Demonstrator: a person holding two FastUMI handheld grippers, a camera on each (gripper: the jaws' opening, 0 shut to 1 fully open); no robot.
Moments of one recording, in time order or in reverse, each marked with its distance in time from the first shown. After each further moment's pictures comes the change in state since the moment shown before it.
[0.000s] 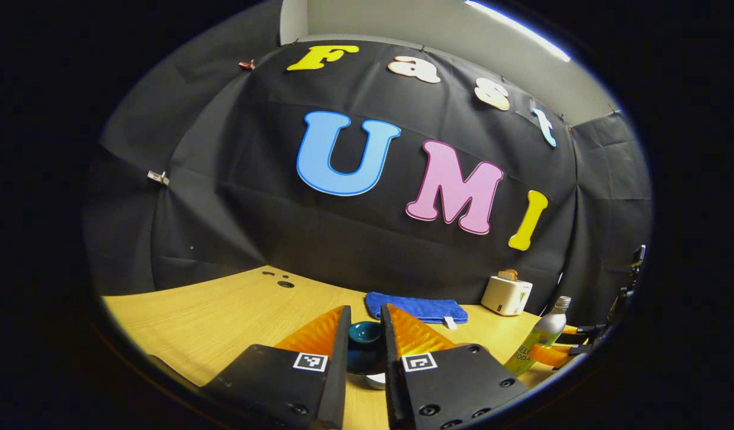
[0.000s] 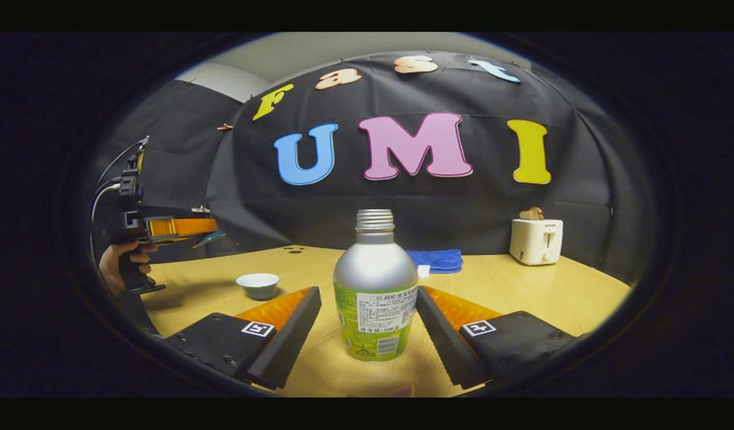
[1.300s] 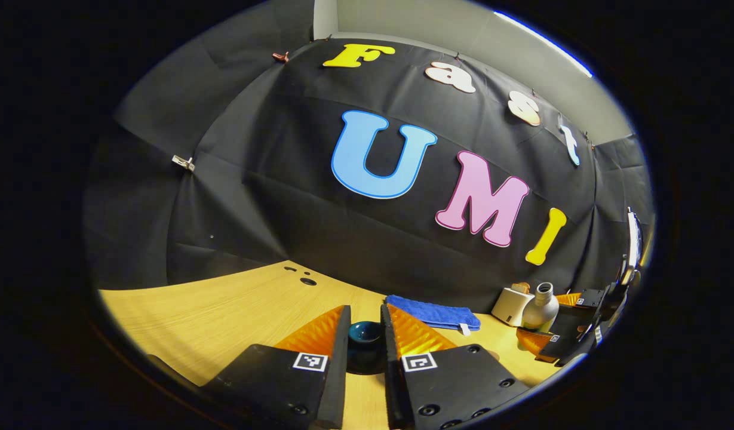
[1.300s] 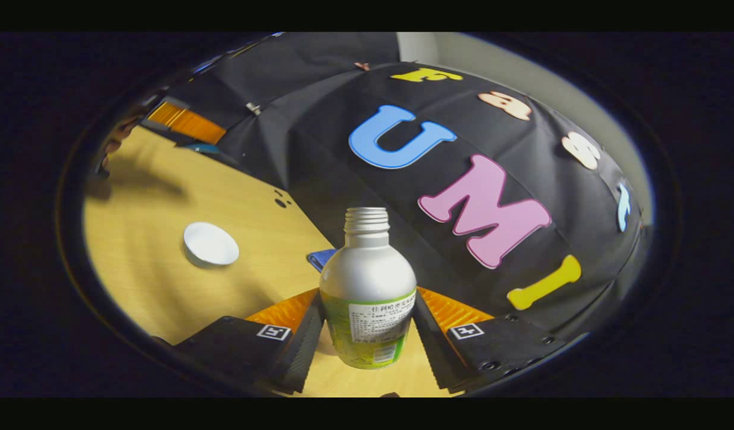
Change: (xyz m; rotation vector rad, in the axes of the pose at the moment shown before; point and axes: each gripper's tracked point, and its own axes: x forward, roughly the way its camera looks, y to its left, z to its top) left arm -0.008 0.061 0.013 -0.057 -0.011 0.071; right arm 0.087 0.048 0.056 -0.943 0.063 -0.032
